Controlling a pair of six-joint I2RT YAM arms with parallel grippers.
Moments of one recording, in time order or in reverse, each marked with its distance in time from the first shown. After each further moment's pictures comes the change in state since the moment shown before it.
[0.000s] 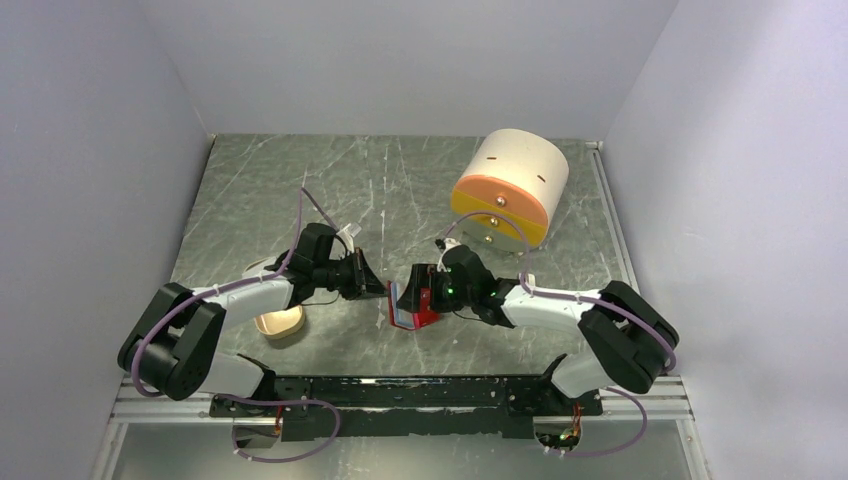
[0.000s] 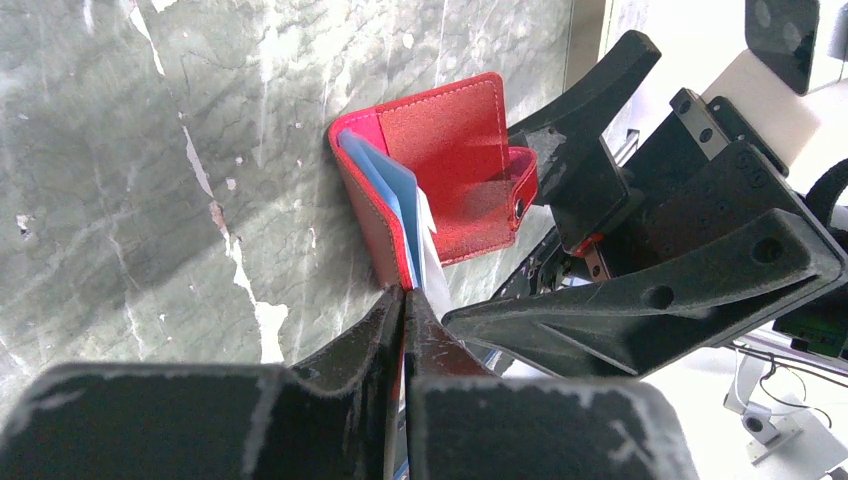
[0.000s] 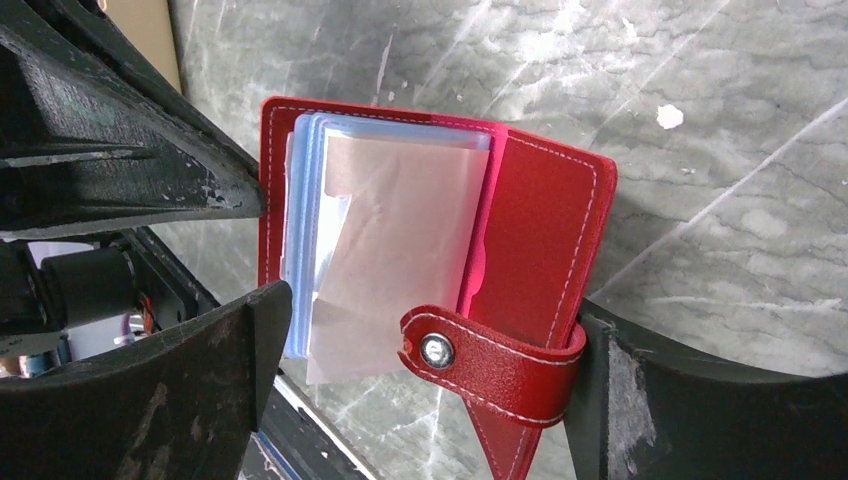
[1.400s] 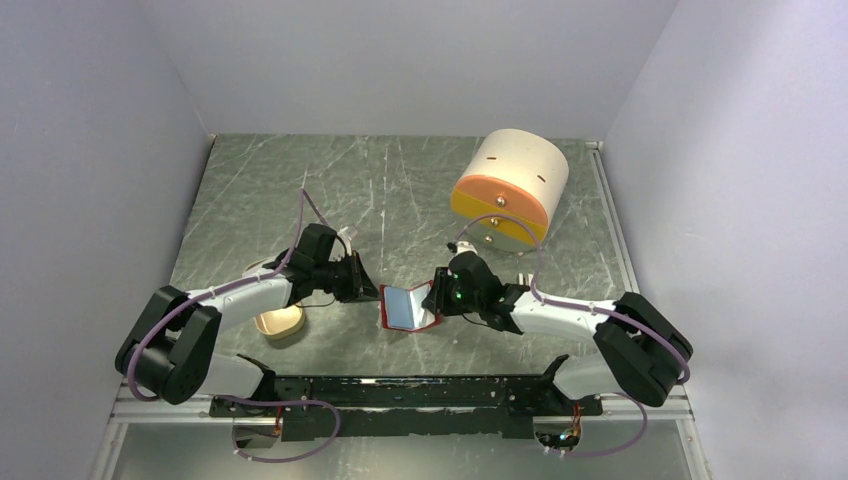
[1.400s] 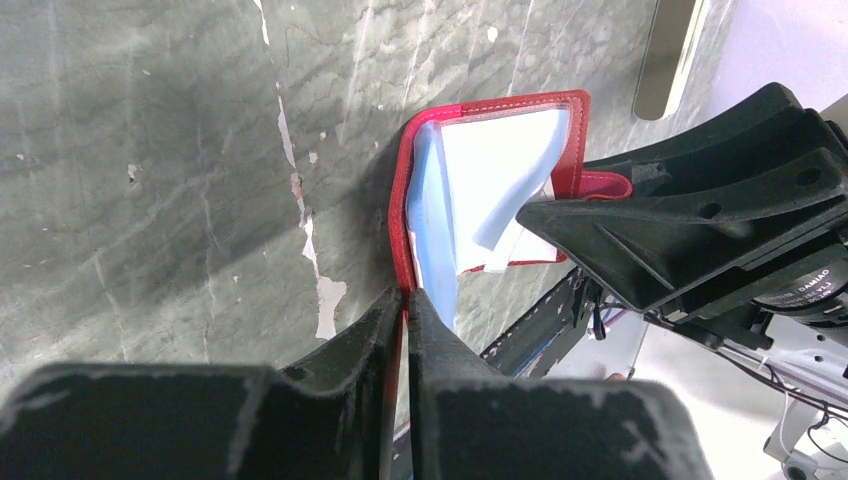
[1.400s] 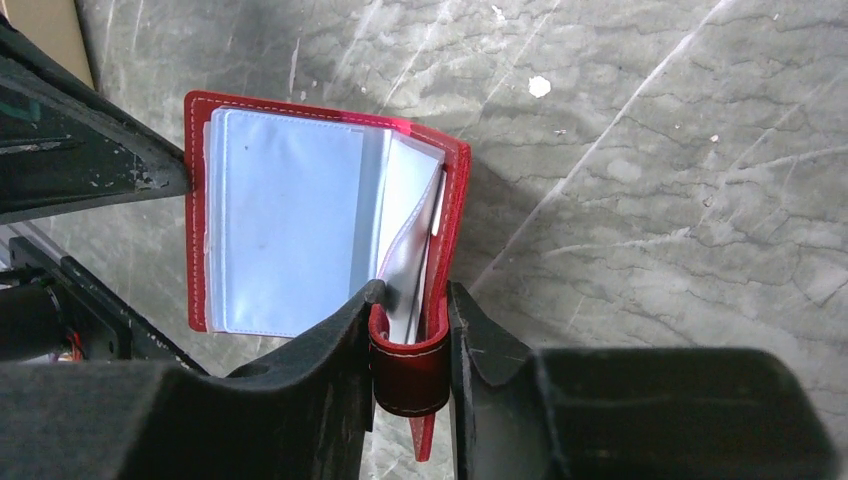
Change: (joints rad) left arm 0.000 -0.019 0.027 -0.158 -0.099 0.047; right arm 0.000 -0.082 -0.046 -0.078 0.142 -0.022
